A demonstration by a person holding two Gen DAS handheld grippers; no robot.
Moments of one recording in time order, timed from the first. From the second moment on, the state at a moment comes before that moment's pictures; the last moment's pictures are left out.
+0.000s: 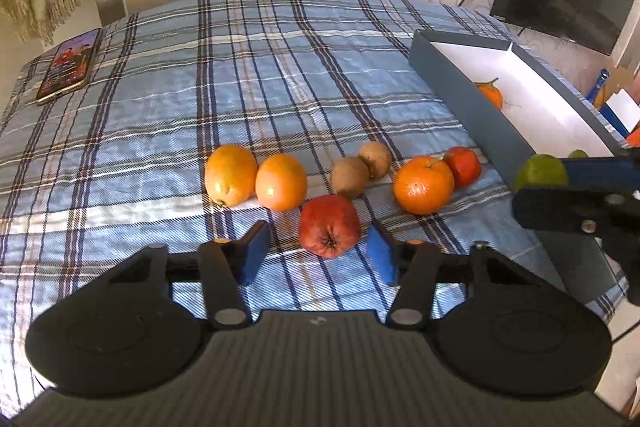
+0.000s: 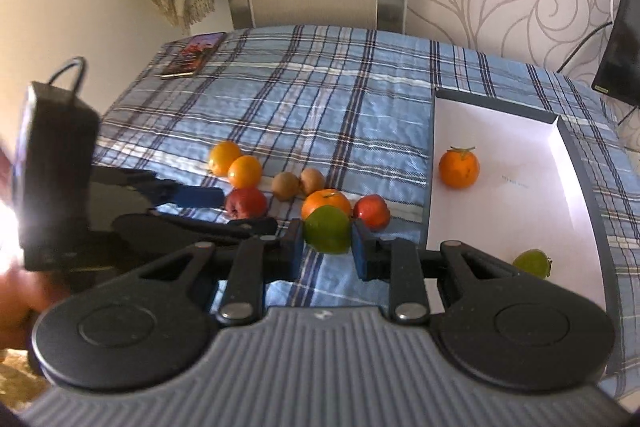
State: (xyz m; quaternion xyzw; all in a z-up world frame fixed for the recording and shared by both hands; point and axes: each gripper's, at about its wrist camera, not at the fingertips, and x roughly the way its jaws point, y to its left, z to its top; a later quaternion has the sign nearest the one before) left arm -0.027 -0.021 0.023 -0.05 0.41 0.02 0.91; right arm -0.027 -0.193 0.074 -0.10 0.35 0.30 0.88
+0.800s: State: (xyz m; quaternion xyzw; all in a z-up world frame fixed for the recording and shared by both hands) left arm -0.048 -0.019 0.055 -0.06 0.39 0.06 0.92; right arm -0.043 -0.202 0.086 -0.09 0.33 0.32 0.88
